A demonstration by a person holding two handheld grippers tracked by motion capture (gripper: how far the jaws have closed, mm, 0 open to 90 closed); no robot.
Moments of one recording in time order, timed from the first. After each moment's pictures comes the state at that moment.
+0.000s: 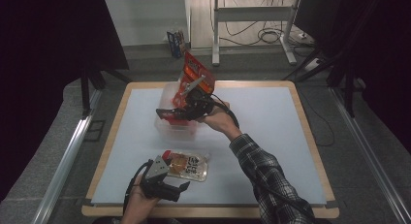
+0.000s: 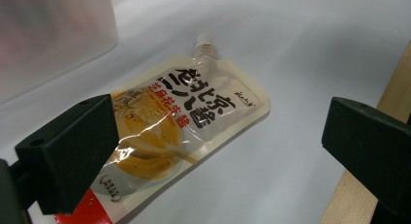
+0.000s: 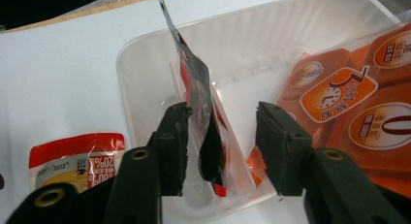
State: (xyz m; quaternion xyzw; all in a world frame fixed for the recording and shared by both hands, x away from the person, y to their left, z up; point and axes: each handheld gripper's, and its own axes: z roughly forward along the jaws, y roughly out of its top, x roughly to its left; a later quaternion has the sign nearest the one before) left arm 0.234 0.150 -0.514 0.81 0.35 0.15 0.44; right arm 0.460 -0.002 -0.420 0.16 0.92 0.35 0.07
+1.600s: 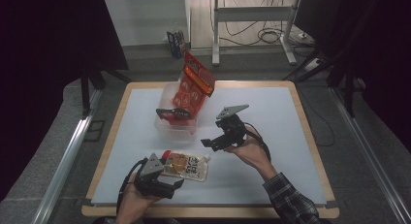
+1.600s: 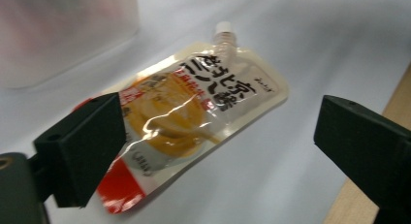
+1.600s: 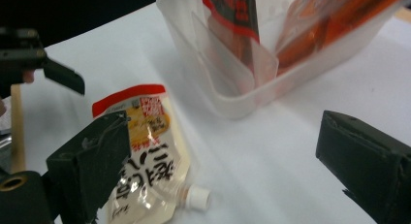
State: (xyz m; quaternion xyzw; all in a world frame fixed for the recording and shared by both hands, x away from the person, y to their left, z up) left arm 0.236 0.167 -0.509 0.82 0.36 0.15 0.42; right arm 0.380 -0.104 -0.444 0.25 0.87 0.43 0.06
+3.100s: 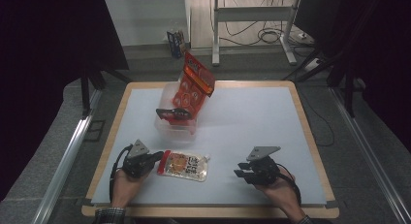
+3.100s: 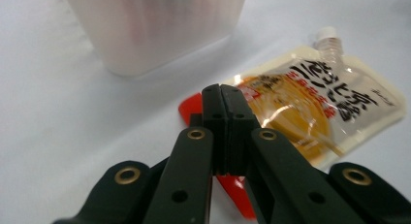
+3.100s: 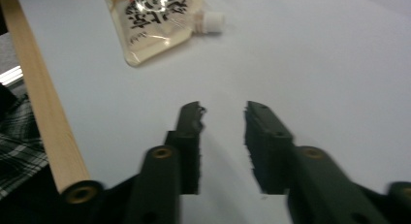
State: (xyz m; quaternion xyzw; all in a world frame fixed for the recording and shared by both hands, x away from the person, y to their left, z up) left arm 0.284 0.211 -0.522 0.79 0.41 0.18 0.41; right arm 0.290 -0.193 -0.487 0.27 0.89 0.36 0.09
